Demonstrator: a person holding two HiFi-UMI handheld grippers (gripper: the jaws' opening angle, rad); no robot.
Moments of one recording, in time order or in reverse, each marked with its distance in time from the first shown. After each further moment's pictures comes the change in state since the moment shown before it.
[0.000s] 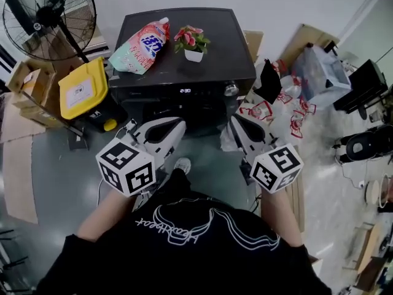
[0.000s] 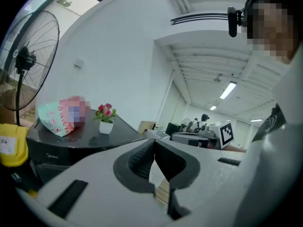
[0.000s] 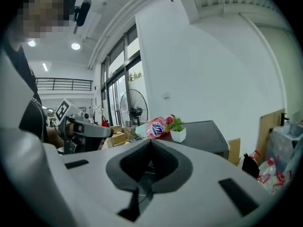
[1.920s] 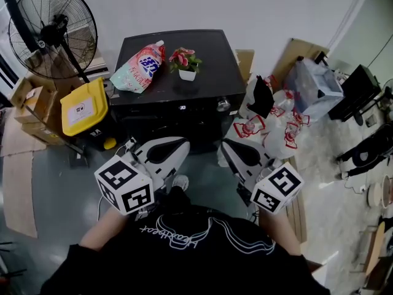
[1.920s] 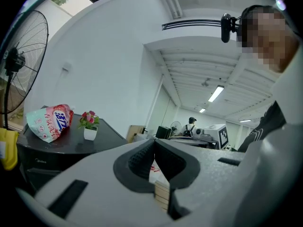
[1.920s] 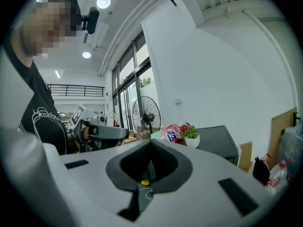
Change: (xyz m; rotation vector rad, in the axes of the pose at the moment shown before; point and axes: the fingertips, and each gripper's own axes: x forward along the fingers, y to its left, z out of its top) left arm -0.016 -0.063 0.026 0.027 -0.039 -0.119; right arm -0.046 0.052 0.033 -0.008 -0.061 0.133
